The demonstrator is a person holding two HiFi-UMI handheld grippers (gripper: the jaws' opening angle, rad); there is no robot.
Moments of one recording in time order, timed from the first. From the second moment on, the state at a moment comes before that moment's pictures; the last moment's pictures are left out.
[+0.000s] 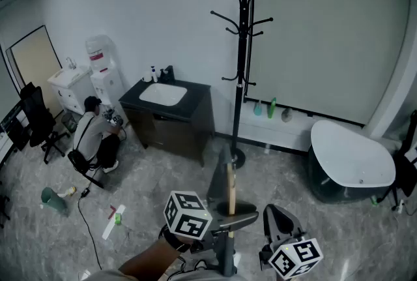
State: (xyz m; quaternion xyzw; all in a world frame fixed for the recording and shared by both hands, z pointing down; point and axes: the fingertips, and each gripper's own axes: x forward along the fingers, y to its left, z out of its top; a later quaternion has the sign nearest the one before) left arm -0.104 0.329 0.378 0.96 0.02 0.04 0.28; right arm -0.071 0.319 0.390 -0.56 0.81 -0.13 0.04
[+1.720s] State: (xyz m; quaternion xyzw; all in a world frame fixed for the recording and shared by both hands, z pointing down) left arm -0.005 0.304 0.378 0.96 0.01 0.03 0.27; right arm 0.026 0.307 0.387 -0.55 0.82 -0.14 0.08
